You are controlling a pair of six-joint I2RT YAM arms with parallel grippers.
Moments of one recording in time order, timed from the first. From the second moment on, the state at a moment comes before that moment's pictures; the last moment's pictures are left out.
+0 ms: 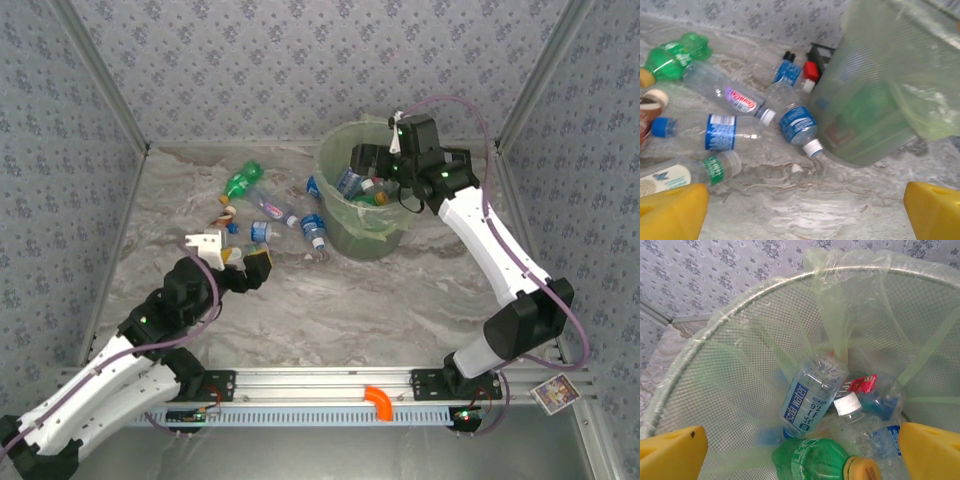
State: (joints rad) left arm -0.75 0.60 0.61 -0.40 -0.26 -0.55; right arm 0.41 1.51 1.59 -0.64 0.01 0.38
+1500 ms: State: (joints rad) left arm -0.17 1.19 0.65 -0.29 0.11 -0.63; right arm 0.69 1.05 1.35 -0.58 -0.04 0.34
